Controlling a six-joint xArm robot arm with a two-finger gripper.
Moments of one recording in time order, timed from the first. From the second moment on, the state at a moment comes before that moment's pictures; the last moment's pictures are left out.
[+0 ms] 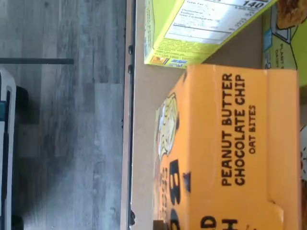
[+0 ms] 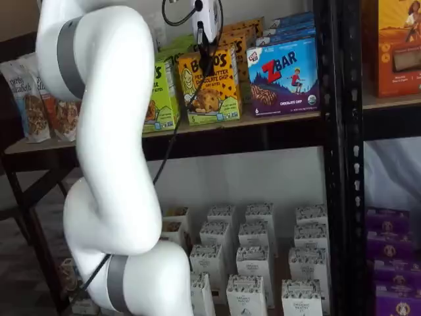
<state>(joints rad) -0.09 -0.13 -1.60 0.12 1.62 -1.64</state>
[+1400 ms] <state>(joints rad) -0.09 -0.13 -1.60 0.11 1.62 -1.64</state>
